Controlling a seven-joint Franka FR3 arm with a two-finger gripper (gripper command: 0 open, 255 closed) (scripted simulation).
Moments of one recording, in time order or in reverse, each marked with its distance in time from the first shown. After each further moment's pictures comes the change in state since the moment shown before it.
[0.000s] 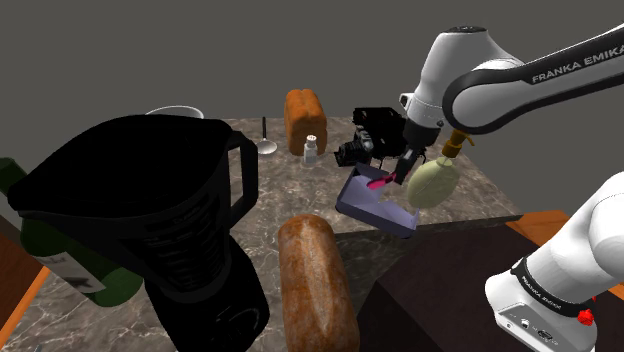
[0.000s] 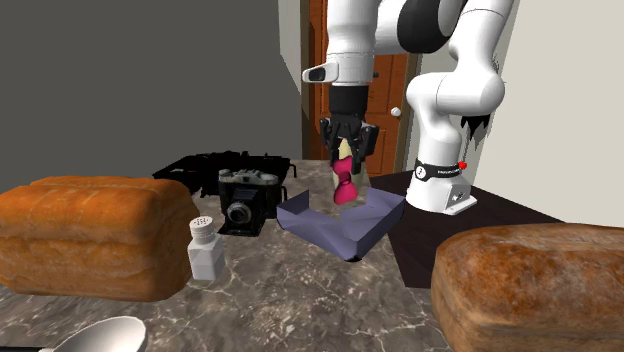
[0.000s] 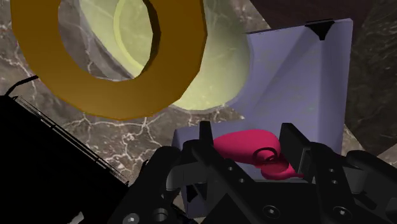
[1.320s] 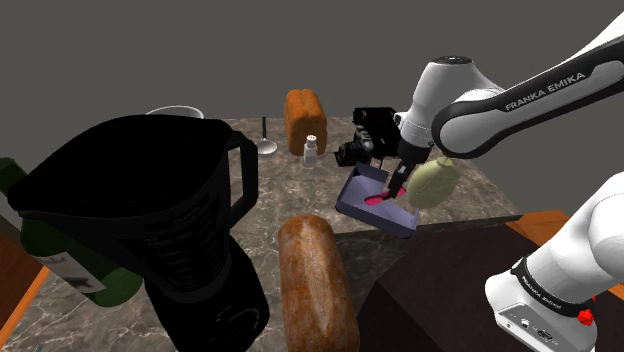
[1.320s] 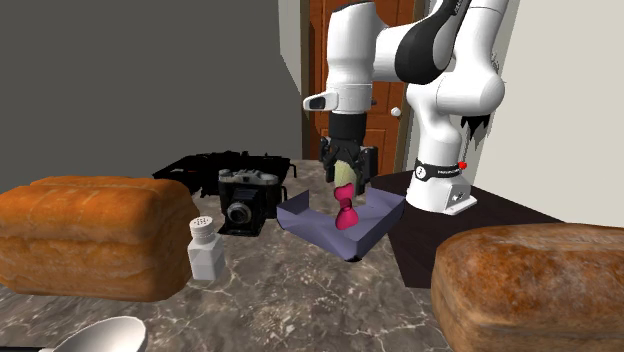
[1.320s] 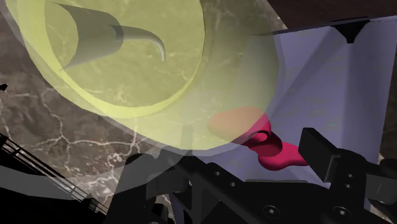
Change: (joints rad) arm -0.002 0.108 0.008 -0.056 -0.002 0.165 0.005
